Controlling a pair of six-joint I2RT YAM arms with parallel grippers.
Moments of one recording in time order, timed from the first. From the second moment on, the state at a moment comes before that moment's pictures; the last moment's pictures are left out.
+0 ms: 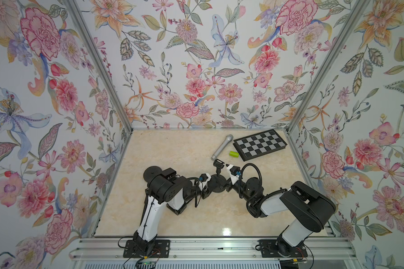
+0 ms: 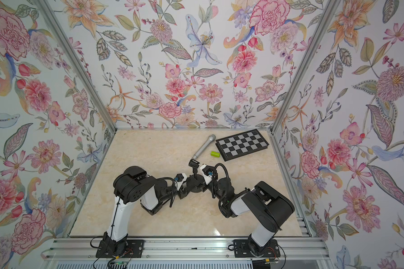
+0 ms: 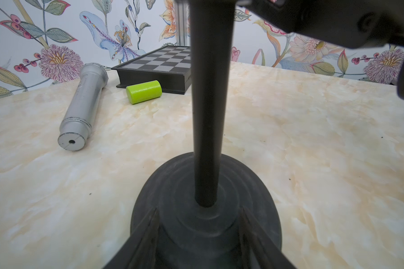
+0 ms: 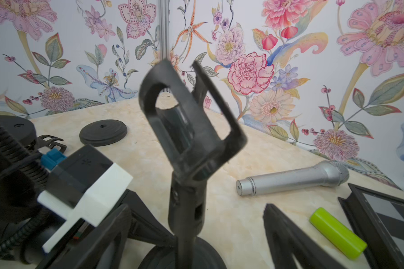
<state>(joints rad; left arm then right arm) -0.65 2.21 0.51 1.53 0.38 0.05 0.64 1.64 0.40 1.22 -0.22 -0.09</state>
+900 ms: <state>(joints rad) -0.65 2.21 0.51 1.53 0.38 0.04 0.91 1.85 0.45 1.47 0.40 -0.01</state>
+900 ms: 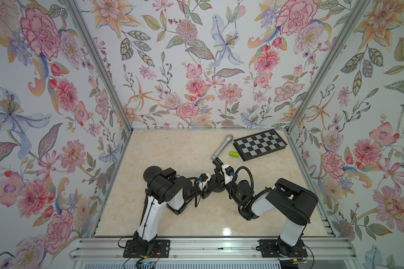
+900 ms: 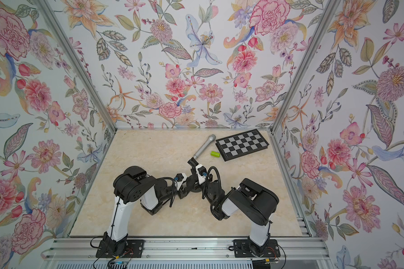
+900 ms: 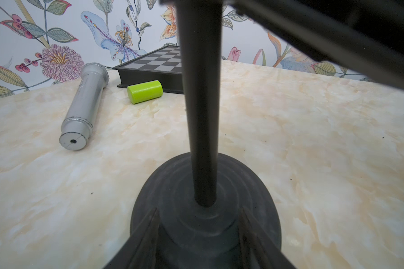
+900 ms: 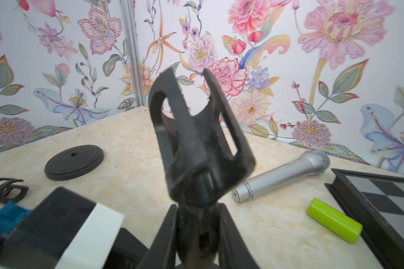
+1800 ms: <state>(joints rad) -0.65 2.21 0.51 1.53 0.37 0.05 0.51 1.61 0.51 1.03 -0.60 -0.17</state>
